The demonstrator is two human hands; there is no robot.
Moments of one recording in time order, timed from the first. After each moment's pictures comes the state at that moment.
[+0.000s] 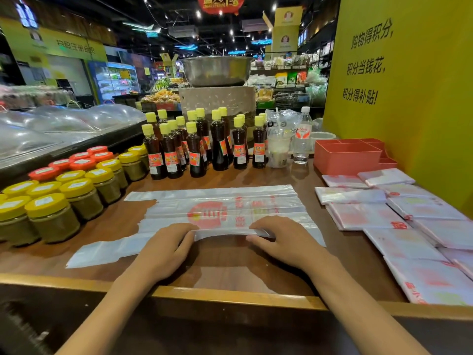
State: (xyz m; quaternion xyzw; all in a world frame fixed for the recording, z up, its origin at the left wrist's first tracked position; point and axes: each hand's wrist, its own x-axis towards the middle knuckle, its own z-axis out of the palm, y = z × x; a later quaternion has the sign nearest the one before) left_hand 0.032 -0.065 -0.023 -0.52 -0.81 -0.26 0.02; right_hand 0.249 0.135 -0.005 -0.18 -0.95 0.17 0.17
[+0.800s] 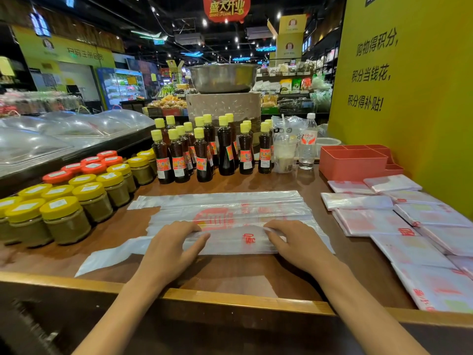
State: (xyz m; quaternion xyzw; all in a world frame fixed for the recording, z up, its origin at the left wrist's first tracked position) left_hand 0.035 -0.073 -0.020 -0.54 -0.76 -0.31 0.17; right_hand 0.248 0.143 -0.014 -0.20 -0.94 0.17 0.22
